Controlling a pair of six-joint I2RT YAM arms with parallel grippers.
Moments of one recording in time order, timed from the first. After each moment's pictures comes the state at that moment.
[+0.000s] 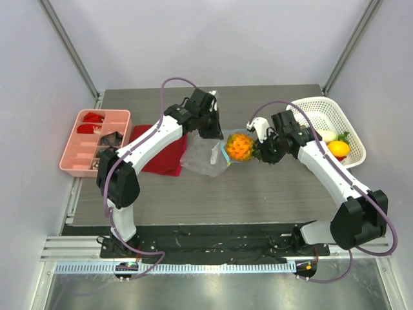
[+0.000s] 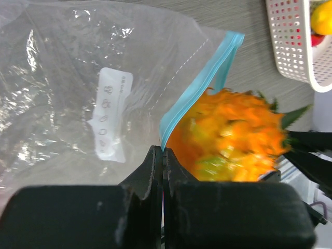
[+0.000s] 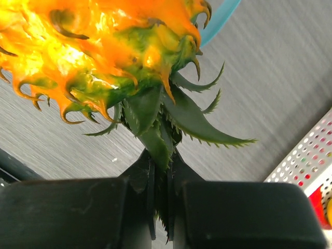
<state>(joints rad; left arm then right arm) -0.66 1.88 1.75 -0.70 0.16 -0.60 0.31 1.35 1.16 -0.82 -0.20 -0.46</state>
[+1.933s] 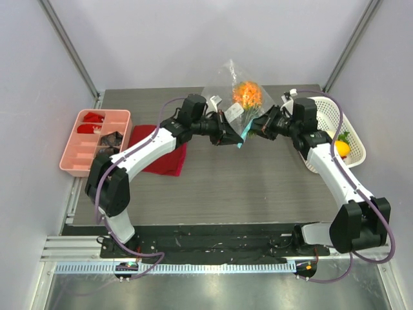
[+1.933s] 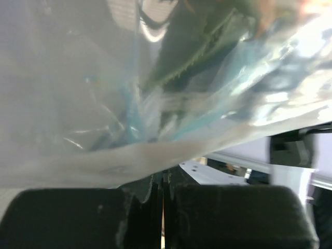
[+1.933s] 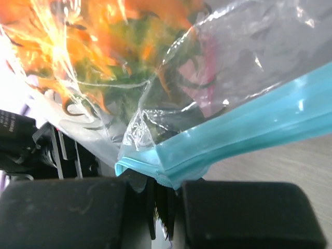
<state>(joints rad) -0.65 1.75 1.46 -0.19 0.68 -1.09 0.15 1.32 1.09 -0.25 -0.63 0.89</state>
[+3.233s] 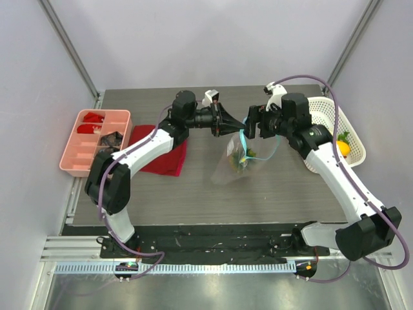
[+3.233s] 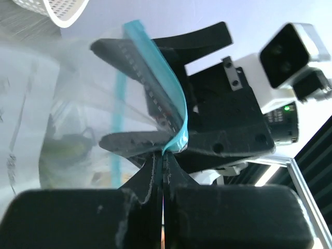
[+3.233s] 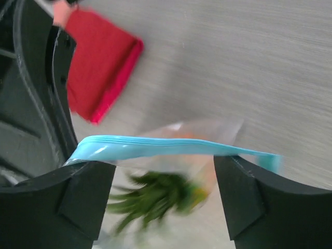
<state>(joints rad) -0.60 1.77 1.39 0.28 0.87 -1.60 0.36 1.24 1.23 -0.46 -0.25 0.25</state>
